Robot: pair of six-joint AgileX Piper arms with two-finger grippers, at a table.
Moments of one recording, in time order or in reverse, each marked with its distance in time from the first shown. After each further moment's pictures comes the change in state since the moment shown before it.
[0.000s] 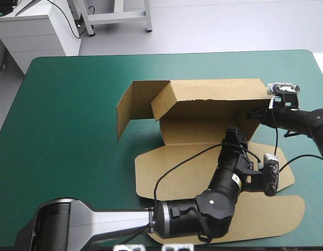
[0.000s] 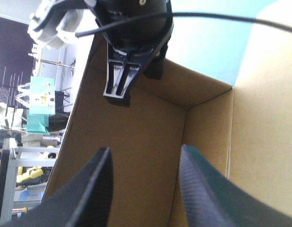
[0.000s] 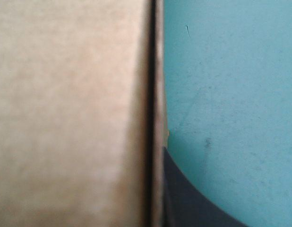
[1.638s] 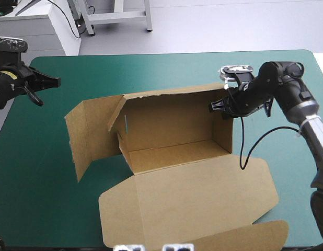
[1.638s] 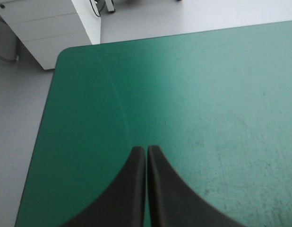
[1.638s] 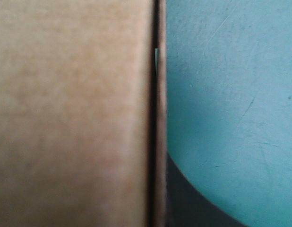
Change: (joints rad) left arm 1.540 -0.556 0.114 -1.237 -0.034 0.475; right arm 0.420 0.123 -0.621 -0.694 0.661 0.892
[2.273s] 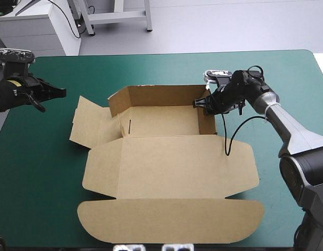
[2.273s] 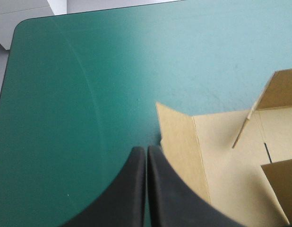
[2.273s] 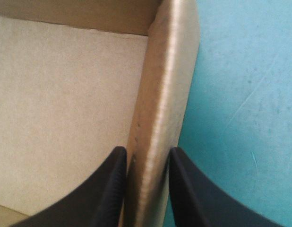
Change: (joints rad) left arm 0.036 0.000 0.073 -0.158 0.027 0.111; right arm 0.025 0.280 -0.021 0.028 -0.306 0.018
